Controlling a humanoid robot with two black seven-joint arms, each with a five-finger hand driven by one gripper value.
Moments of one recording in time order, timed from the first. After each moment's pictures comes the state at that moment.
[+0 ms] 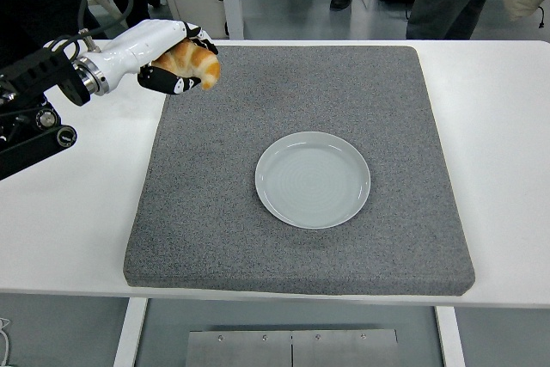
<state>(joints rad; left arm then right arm) -1.21 0.65 -0.07 -1.19 1.26 0.28 -0.18 -0.11 0.00 0.01 0.13 -0.10 0.03 0.41</state>
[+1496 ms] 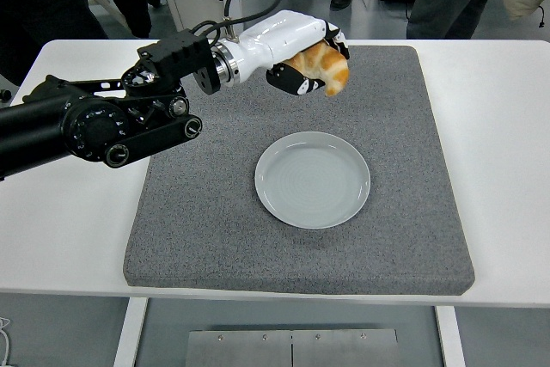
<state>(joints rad) -1.35 0.22 0.02 -1.04 1.26 0.29 -0.17 -0.11 0.00 0.01 0.13 -0.10 0.03 0.41</state>
